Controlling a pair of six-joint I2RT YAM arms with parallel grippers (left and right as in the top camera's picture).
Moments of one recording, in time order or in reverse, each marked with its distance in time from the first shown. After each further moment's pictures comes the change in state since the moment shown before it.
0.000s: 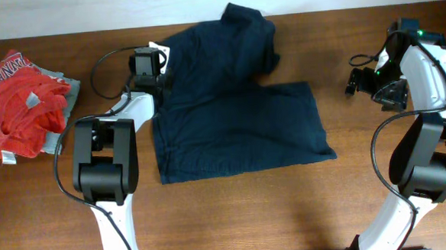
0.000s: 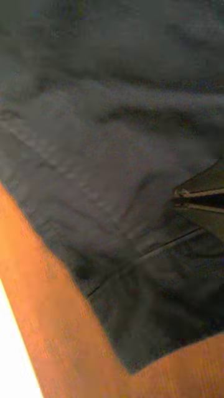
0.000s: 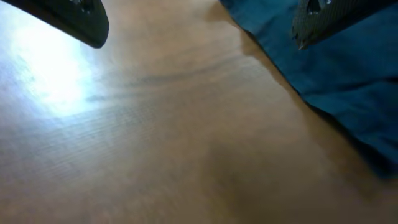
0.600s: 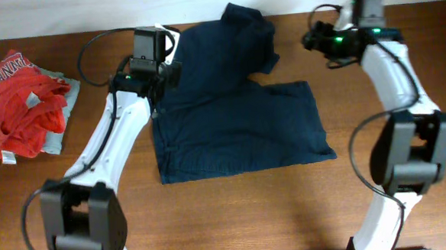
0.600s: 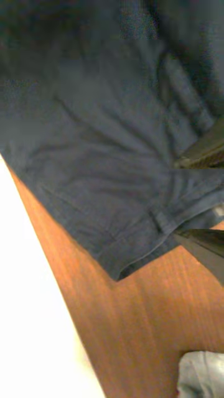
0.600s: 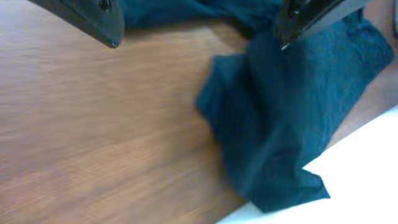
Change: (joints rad) left arm -0.115 -0.454 0.029 -0.527 -0.015 -0.027; right arm 0.211 0.040 0.008 0.615 -0.270 0.248
